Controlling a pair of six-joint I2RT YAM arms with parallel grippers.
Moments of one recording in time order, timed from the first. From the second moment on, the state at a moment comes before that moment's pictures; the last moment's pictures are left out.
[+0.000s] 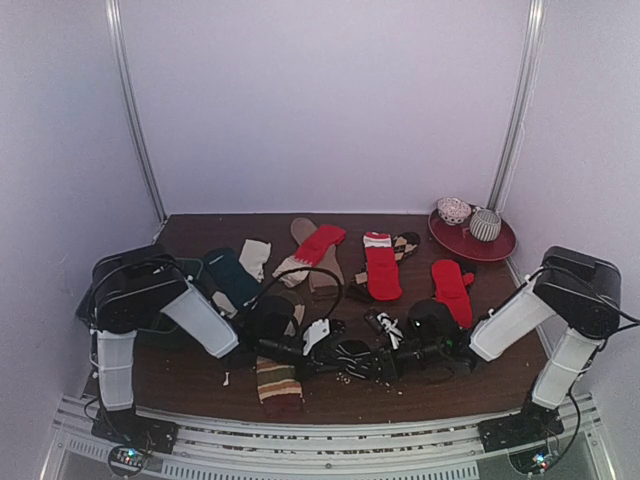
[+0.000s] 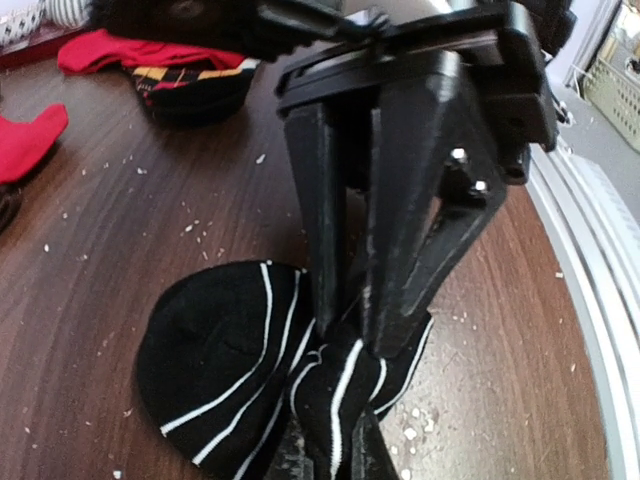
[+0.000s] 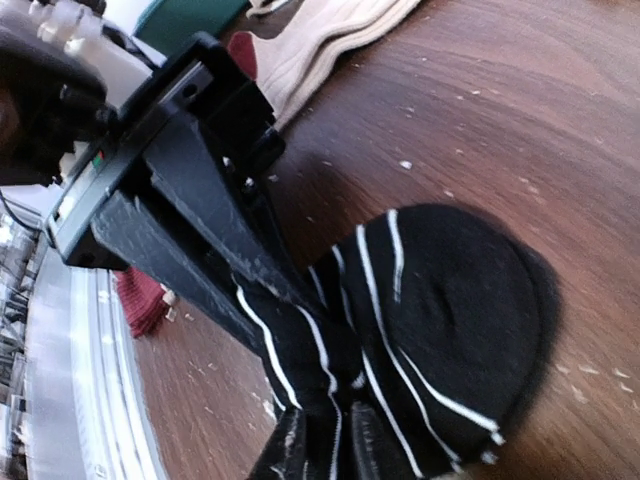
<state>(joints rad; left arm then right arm) -0.98 2.06 0.79 0.76 0.55 0.13 0.86 1.72 0.44 0.65 -0.45 0.45</state>
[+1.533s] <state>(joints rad) -0.96 2.06 0.82 0.63 0.64 -0.12 1.21 1.65 0.51 0.42 0.33 -0.28</state>
